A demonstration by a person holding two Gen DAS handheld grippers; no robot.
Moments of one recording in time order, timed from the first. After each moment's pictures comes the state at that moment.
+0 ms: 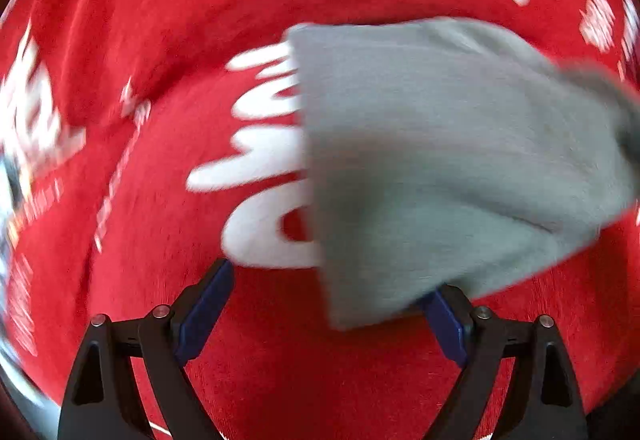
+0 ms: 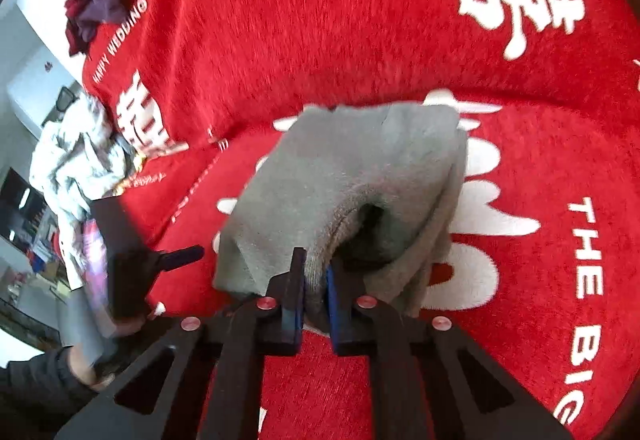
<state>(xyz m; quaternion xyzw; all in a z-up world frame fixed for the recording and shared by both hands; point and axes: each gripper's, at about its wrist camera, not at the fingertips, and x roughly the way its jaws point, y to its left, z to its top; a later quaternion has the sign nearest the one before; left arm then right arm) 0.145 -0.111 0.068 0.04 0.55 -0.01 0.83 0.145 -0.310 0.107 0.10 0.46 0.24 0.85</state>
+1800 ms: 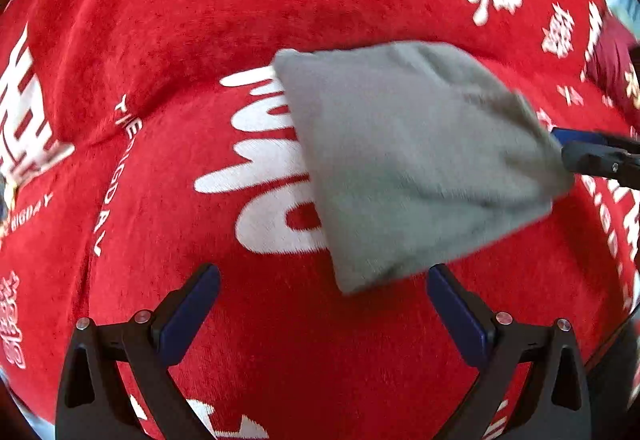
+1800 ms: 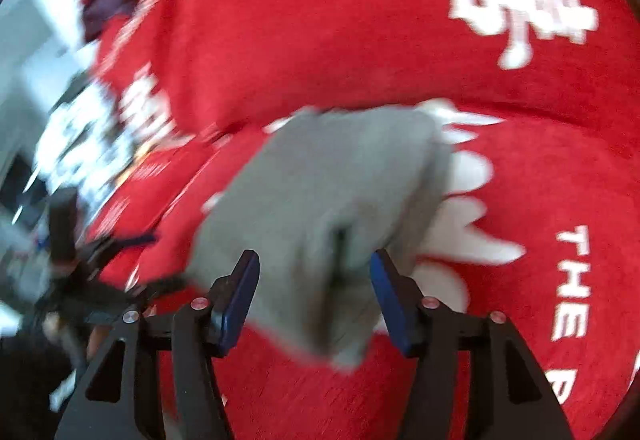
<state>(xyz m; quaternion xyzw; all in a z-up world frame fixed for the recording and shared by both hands) 0.122 -0.110 0.098 0.06 0.52 -0.09 0.84 0.146 -0.318 0.114 0.06 0.47 0.32 0.82</state>
